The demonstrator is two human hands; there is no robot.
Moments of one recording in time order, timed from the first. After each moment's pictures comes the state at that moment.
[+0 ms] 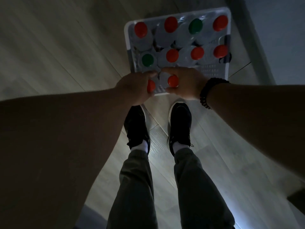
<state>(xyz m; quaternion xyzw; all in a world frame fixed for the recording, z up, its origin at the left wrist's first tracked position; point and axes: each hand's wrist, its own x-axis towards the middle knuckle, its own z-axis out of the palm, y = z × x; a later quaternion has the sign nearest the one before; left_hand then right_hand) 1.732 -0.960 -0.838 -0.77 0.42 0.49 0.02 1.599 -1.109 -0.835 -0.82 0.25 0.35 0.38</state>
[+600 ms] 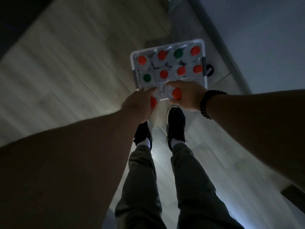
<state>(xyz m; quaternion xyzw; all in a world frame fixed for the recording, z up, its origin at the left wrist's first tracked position) 1.715 -0.956 -0.706 -0.79 0.37 0.49 -0.01 1.585 -1.121 -0.721 -0.82 0.26 0.37 0.35</state>
